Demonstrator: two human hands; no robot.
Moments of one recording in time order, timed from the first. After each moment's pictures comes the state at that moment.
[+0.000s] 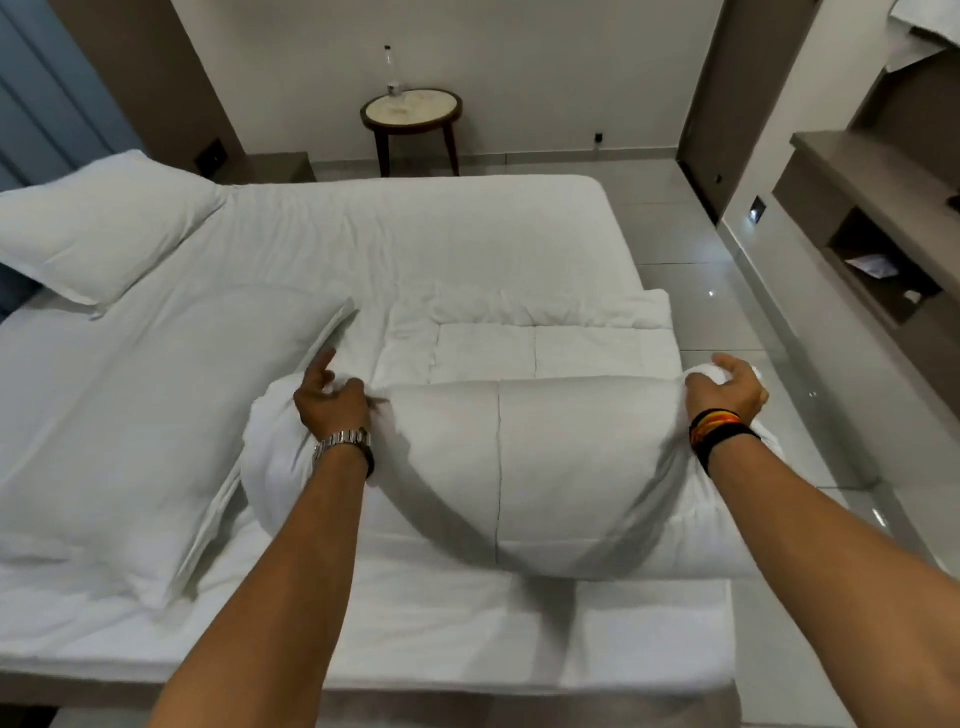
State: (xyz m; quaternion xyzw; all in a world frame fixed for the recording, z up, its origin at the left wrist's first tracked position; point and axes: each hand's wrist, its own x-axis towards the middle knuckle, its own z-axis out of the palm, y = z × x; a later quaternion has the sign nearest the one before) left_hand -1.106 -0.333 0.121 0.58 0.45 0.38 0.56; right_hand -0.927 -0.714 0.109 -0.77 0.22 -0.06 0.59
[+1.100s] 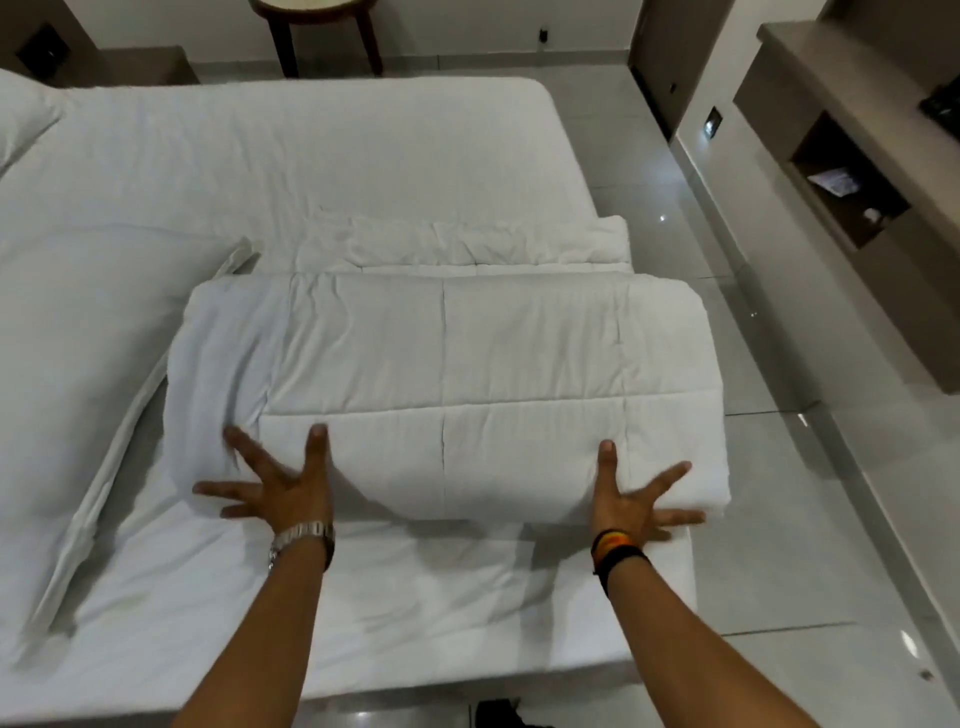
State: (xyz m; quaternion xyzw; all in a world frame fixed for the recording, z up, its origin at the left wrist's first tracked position) left_hand -1.126 -0.366 -0.051 0.68 0.57 0.15 0.45; right_hand -1.028 -0.706 -0.065 -0.77 0.40 0.09 0.50
